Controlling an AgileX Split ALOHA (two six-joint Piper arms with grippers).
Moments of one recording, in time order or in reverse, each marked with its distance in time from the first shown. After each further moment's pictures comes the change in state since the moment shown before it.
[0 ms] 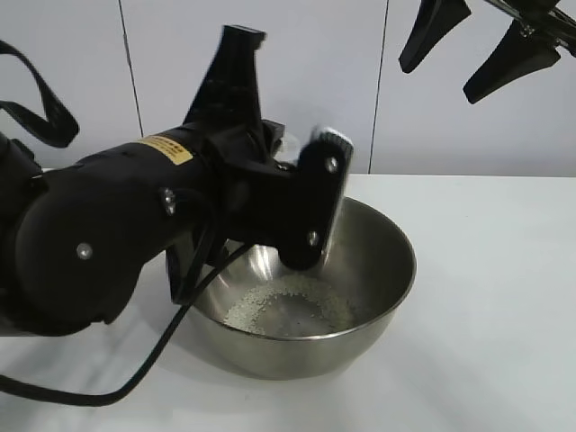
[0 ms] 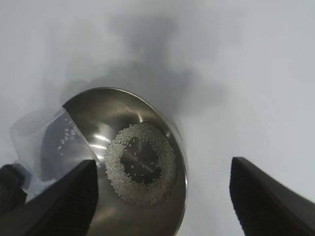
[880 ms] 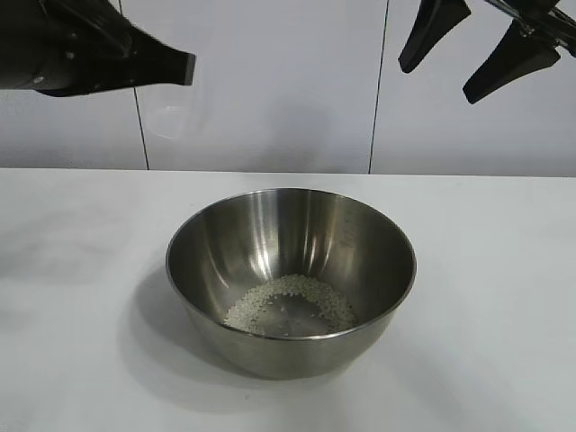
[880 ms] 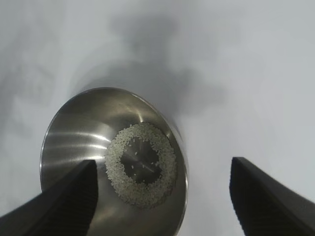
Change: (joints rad) left arm 0.248 -0.386 0.004 -0.335 0.426 -0.989; right arm 0.000 0.000 0.000 0.001 0.000 0.000
